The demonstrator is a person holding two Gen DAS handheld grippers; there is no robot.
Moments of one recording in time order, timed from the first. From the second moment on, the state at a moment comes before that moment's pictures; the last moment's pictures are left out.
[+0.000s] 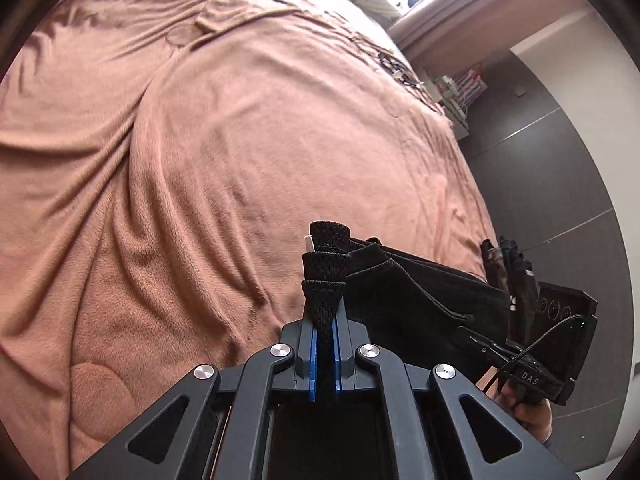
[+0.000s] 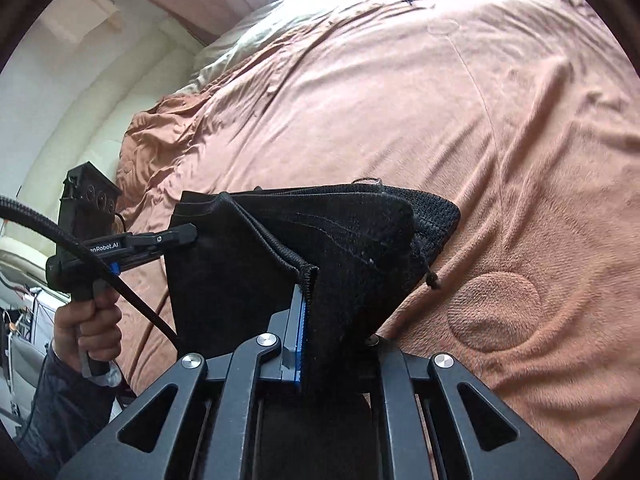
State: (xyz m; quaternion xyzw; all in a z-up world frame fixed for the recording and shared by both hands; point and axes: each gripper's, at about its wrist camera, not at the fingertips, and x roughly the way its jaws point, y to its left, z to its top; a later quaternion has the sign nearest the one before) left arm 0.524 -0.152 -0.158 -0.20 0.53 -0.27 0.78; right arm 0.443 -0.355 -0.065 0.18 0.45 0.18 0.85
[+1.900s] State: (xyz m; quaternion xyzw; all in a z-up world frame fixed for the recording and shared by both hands) left arm 0.171 -0.007 0.212 -0.18 0.22 -0.30 0.91; right arm 0.019 -0.271 0.202 0.05 0.18 0.31 0.93
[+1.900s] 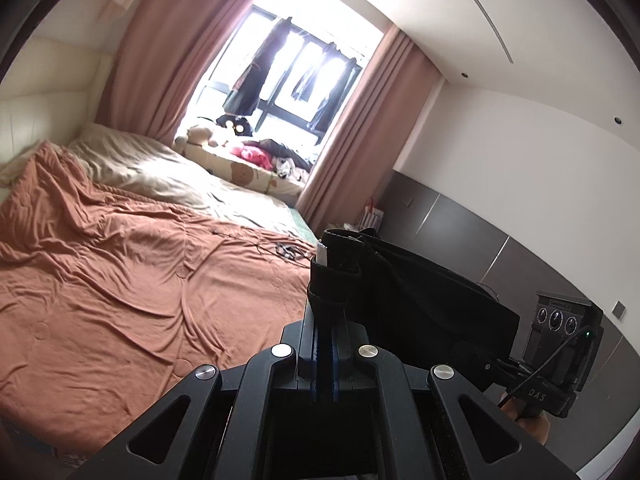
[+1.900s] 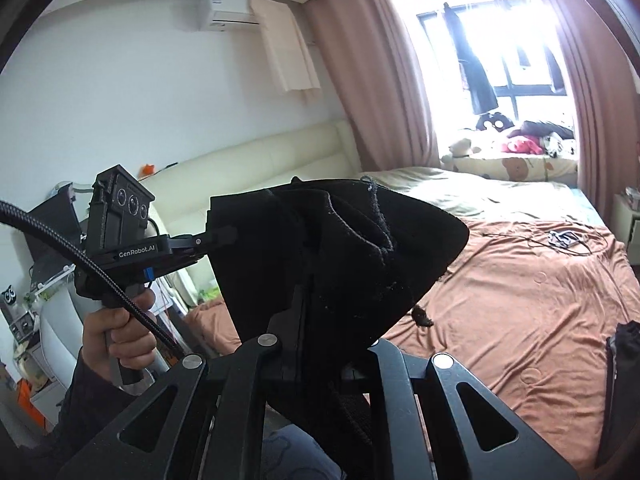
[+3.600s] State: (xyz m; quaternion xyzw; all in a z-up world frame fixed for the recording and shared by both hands) left arm 0.248 0.451 0.079 -0.23 0.24 0.00 0.94; right arm 0.335 0.090 0.039 -0.03 0.29 0.49 0.82
